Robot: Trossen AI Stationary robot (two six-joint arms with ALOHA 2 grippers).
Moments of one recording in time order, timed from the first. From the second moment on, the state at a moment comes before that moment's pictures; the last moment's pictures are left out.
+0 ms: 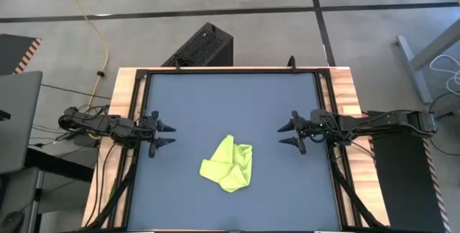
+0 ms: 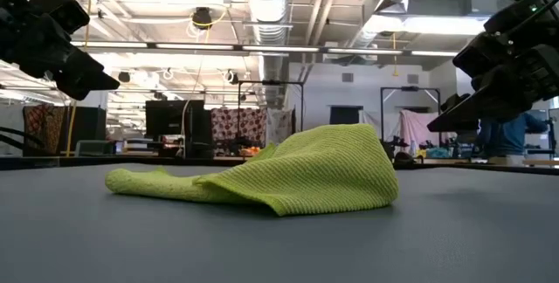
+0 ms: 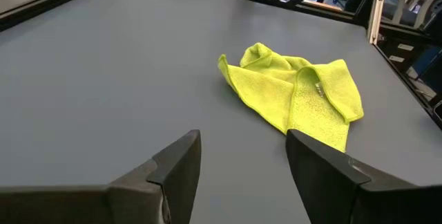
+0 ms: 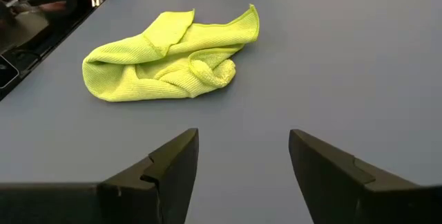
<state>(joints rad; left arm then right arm) -0.28 0.00 0.14 -0.43 -0.32 -0.31 -0.16 0.65 0.00 0.27 -0.24 0.10</state>
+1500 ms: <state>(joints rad) -0.23 0.38 0.14 0.18 -0.65 -0.77 -0.16 0.65 0.00 0.27 -0.24 0.10</state>
